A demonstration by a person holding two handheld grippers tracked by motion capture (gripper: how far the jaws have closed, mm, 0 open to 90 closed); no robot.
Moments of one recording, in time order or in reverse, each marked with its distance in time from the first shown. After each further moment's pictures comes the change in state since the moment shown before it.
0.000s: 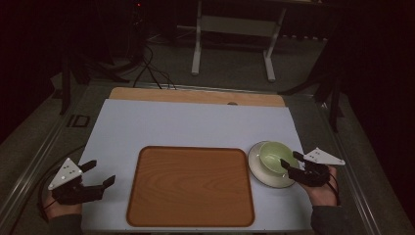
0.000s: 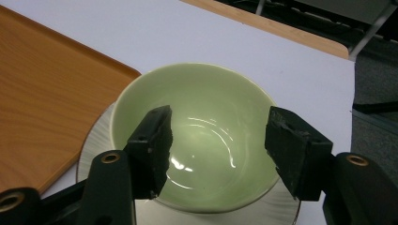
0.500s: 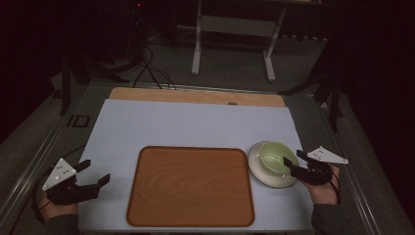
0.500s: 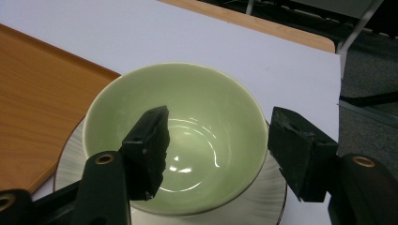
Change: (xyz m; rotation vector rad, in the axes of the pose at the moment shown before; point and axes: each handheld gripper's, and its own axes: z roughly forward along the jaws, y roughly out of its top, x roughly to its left) left arm 0.006 -0.003 -0.005 -0.005 0.043 -0.020; right arm -0.011 -0.004 0.003 -0.008 -0.028 0.044
